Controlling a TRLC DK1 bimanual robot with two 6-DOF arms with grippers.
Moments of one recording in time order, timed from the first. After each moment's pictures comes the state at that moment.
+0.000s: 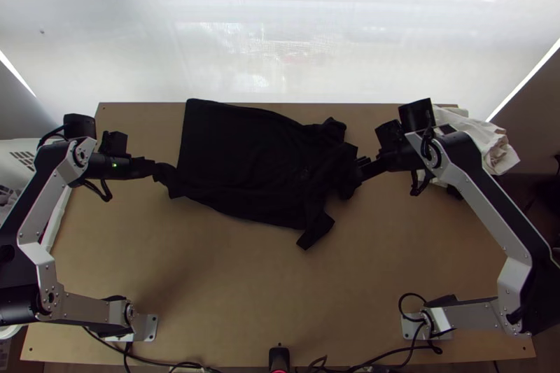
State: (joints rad) left arm 0.21 1.51 1.23 -0.85 0.55 0.13; right arm 0.31 1.49 1.37 -0.90 -0.20 -0.10
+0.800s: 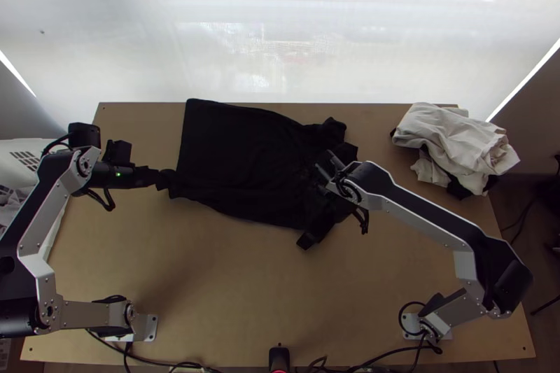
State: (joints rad) left arm 0.18 1.45 1.15 -0.84 0.54 0.12; right arm 0.74 1.66 1.29 -0.99 -0.18 -0.06
